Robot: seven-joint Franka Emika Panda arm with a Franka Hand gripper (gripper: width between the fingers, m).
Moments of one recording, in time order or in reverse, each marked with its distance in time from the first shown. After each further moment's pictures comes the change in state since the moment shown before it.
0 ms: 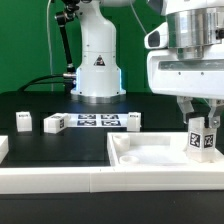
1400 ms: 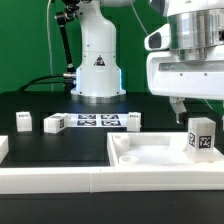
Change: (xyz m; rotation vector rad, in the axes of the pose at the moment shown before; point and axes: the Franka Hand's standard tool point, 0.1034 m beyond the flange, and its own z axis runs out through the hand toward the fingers) arm -0.004 0.000 0.002 -0.002 -0.001 -0.214
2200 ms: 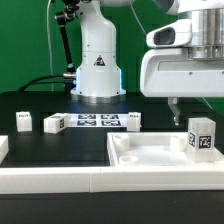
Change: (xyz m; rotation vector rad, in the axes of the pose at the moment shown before) arm -0.005 -0.003 0.000 -0.057 0.025 -0.664
